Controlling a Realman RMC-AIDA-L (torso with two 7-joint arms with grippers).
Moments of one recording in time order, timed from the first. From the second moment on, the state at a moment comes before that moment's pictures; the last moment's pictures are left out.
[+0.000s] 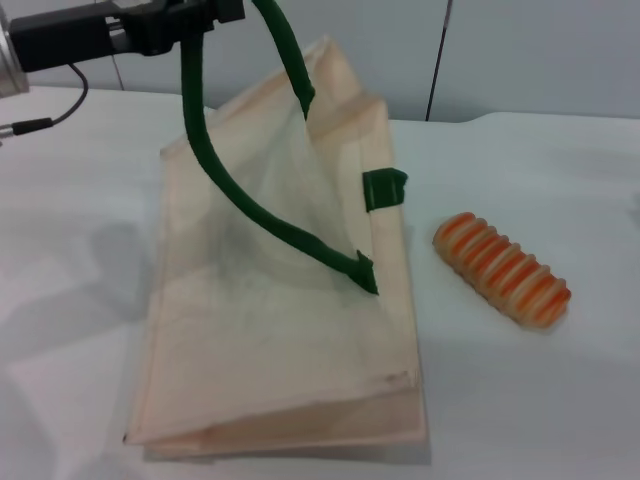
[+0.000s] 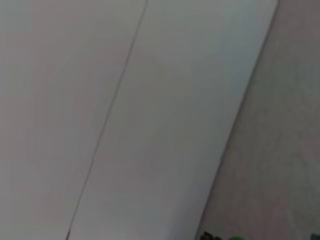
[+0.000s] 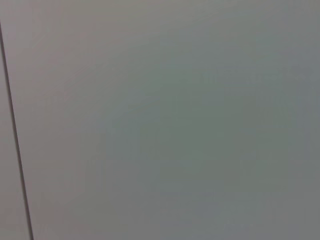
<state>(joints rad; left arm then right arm) -0.91 -1.85 2.86 -0.47 -0.60 1.83 -1.50 0.63 2.03 -0.33 0.02 2.10 1.11 -2.71</state>
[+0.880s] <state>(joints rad) -0.89 -1.84 2.86 -0.53 -0.59 1.88 -1.50 0.62 1.98 -0.52 -0.48 1.19 1.24 -1.78</state>
